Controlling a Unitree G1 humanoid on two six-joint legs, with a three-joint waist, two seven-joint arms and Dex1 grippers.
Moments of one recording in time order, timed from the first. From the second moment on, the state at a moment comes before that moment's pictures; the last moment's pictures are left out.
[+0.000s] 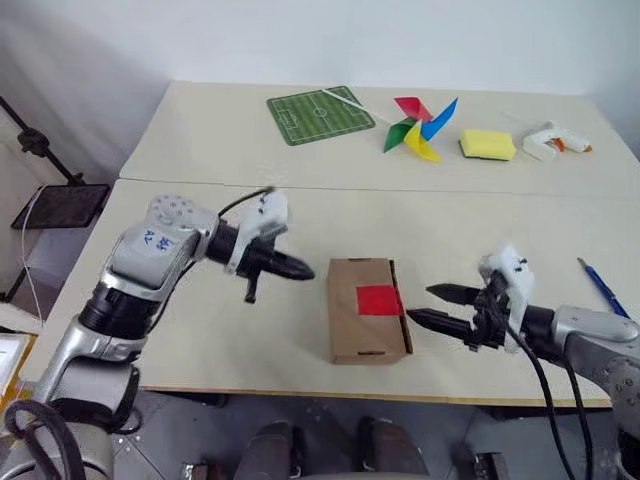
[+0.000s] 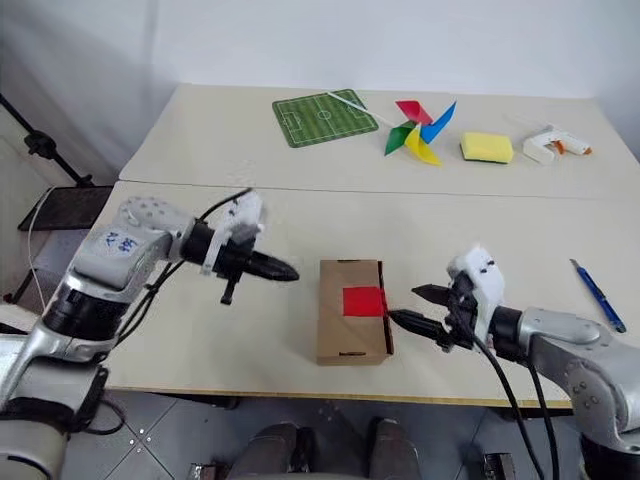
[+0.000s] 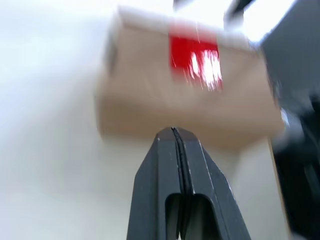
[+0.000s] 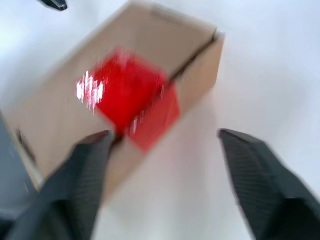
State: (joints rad) left arm -0.86 0.60 -0.25 0.01 -0.31 0.77 -1.23; right arm -0.21 -0.64 -0.36 -0.61 0.82 1.24 0.64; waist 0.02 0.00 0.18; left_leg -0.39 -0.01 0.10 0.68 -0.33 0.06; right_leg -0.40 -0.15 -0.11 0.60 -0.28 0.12
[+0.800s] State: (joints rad) left arm -0.84 0.40 -0.38 0.09 -0.20 0.63 -1.03; right arm -0.29 -0.63 -0.28 -0.51 0.81 1.27 0.45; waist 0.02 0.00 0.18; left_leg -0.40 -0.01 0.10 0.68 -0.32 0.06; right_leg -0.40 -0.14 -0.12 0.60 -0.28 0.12
